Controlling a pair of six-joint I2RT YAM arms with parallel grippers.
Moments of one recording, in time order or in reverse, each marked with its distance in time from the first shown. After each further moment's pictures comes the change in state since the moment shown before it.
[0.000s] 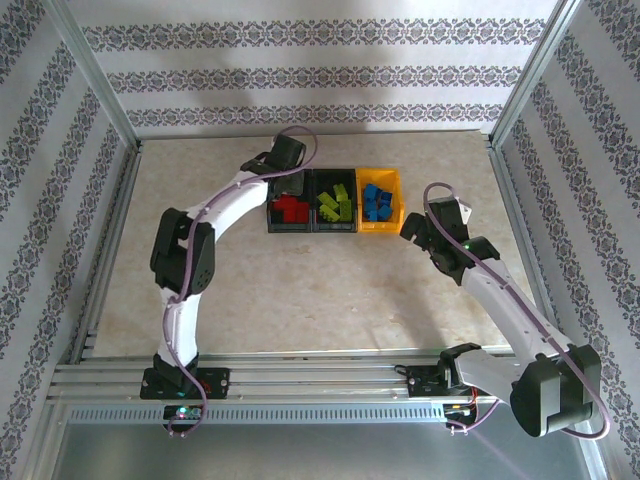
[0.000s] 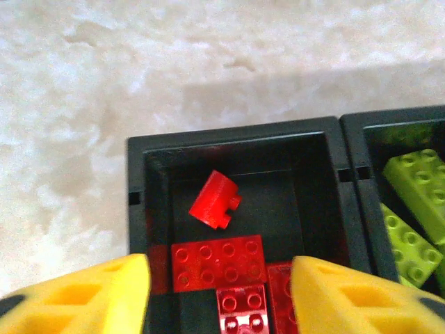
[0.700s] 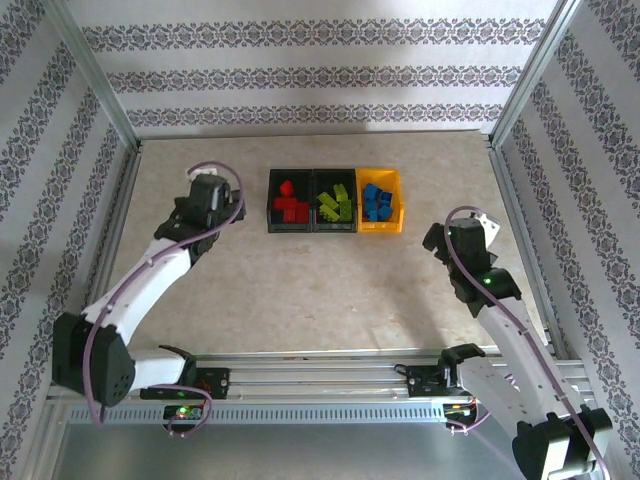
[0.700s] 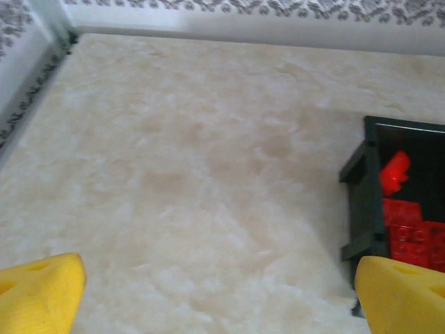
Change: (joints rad) left arm 0.143 -0.746 -0.726 0.187 -0.190 -0.006; right arm -0.063 -0.278 -0.144 0.002 0.120 -0.061
